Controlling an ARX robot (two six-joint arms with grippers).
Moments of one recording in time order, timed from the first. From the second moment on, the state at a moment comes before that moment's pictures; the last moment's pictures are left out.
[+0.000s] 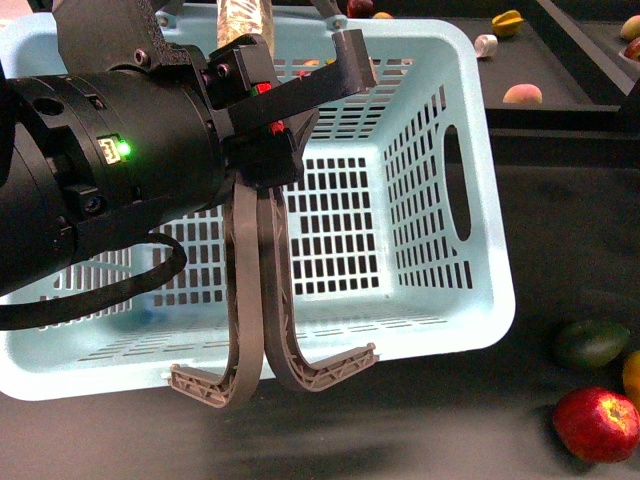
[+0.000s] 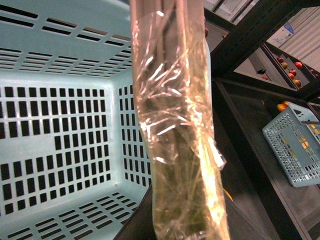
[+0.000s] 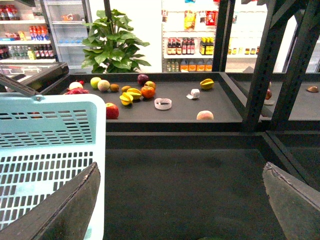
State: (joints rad) left arm -0.52 1.71 0.54 0.98 0.02 -0.49; right arm 0.00 0.00 0.01 0.00 0.00 0.00
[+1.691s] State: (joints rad) left arm -0.52 1.71 0.54 0.98 0.02 -0.48; right arm -0.58 2.39 0.52 0.96 -0.20 -0.27
